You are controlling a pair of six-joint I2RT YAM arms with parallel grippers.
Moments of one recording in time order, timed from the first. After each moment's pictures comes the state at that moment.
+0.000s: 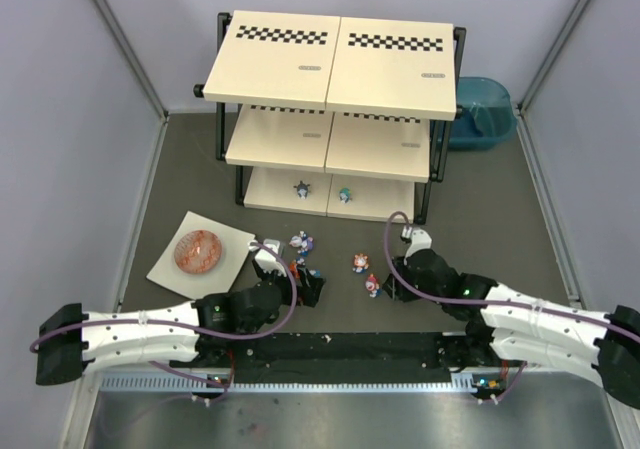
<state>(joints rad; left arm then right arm) -1.28 0.71 0.23 0.03 -0.65 -0.79 0.93 0.90 0.29 -0.15 0.14 0.68</state>
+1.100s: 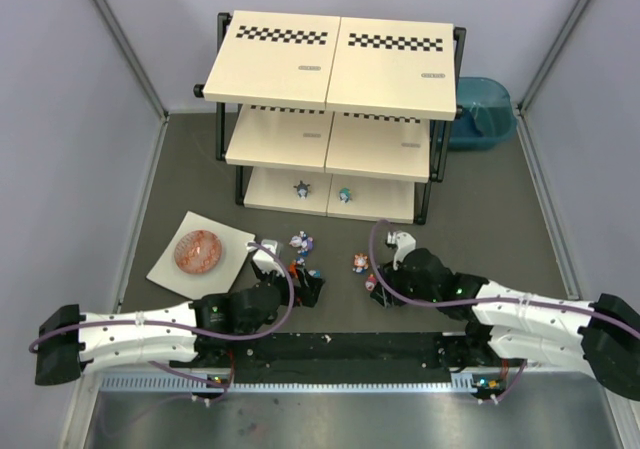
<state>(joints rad) -1.29 0.68 0.23 0.00 -0.65 -0.81 0.94 0.95 0.27 -0.02 -0.01 0.53</state>
